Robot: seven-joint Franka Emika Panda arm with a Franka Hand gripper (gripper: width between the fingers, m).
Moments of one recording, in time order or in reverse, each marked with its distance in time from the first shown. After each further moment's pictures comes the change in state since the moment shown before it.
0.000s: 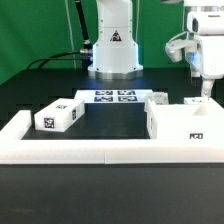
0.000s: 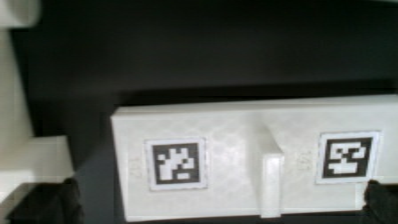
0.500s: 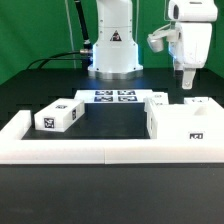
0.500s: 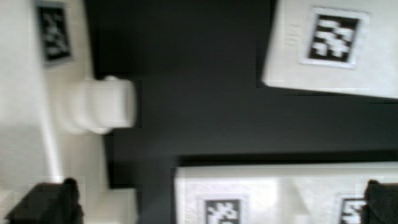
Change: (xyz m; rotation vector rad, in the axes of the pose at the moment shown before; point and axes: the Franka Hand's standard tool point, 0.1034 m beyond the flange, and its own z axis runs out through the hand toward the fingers) arm -0.036 0.014 -0.030 -0.031 -0.032 -0.009
